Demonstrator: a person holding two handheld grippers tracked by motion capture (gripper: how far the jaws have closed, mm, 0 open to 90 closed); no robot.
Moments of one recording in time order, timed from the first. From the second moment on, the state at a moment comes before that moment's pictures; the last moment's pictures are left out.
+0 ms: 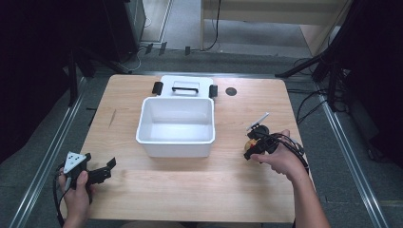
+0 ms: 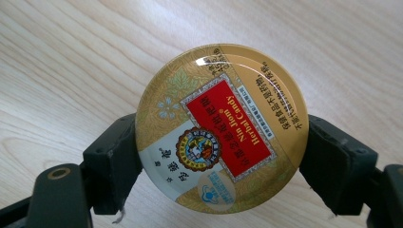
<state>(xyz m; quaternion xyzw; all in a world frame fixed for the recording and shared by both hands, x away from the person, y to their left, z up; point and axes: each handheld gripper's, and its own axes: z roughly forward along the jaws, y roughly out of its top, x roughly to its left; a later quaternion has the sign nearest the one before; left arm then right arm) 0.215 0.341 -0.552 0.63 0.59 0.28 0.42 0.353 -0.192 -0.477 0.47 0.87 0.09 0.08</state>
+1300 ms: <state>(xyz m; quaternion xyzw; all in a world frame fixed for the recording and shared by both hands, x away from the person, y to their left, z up) 0.214 0.342 -0.552 0.63 0.59 0.28 0.42 0.381 -0.139 -0.405 0.44 0.88 0.14 0.09</state>
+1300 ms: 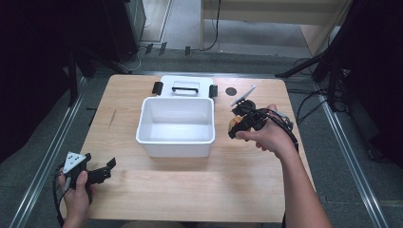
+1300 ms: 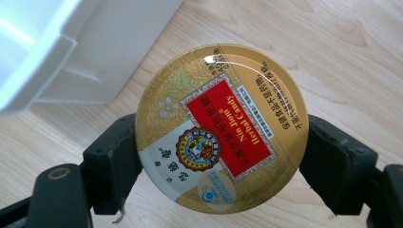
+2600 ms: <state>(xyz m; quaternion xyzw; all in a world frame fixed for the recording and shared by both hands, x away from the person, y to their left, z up) 0.214 0.343 -0.552 0.63 0.59 0.28 0.42 0.390 -0.087 -0.365 0.41 0.89 0.17 0.09</state>
